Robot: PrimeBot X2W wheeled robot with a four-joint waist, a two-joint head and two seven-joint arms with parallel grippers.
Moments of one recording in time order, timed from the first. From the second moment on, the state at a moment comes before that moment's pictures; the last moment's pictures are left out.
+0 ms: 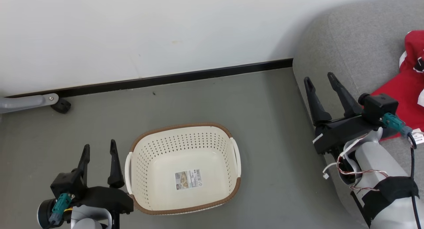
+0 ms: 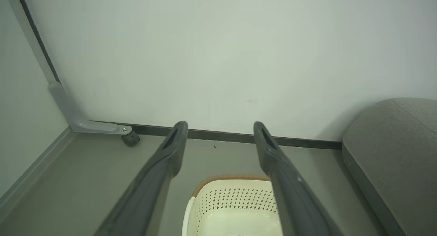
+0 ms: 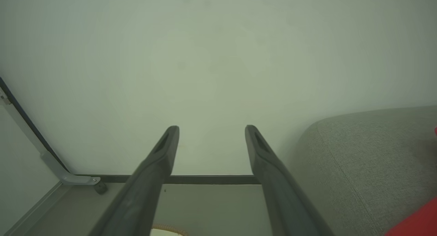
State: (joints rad) left arm -0.21 0.06 -0.01 0.43 -0.31 0.01 -0.26; right arm -0.56 -0.17 0.31 0.56 0.40 0.12 -0.26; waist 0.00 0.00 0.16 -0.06
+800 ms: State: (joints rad) left arm -0.05 0.05 0.05 0.35 -0.28 0.06 -0.26; right arm -0.37 -0.13 0.33 0.52 0.38 0.12 -0.26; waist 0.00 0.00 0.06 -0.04
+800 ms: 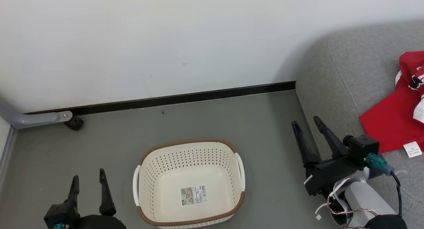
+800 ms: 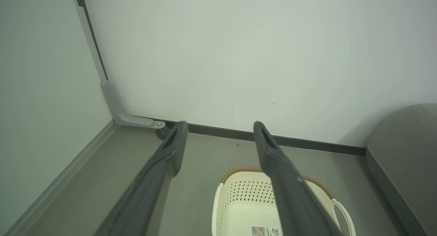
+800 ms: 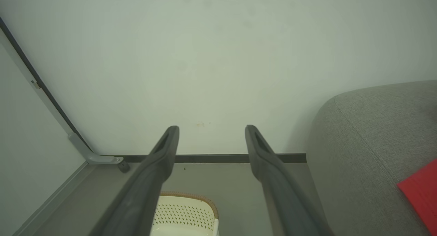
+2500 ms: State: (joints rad) left arm 0.01 0.05 0.08 0.34 -0.23 0.06 -0.26; right arm -0.30 -0.12 0.30 0.51 0.31 0.08 -0.26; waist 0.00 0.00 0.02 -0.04
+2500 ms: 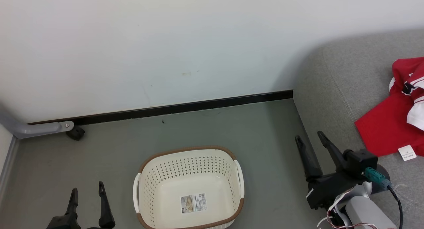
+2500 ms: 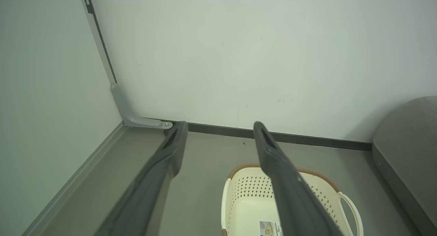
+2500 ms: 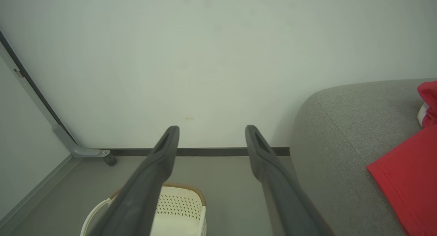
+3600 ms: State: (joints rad) left arm 0.04 0.03 0.08 0.42 -0.23 0.03 -0.25; right arm -0.20 -0.10 0.30 0.58 0.31 0.08 -0.25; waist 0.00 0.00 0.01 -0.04
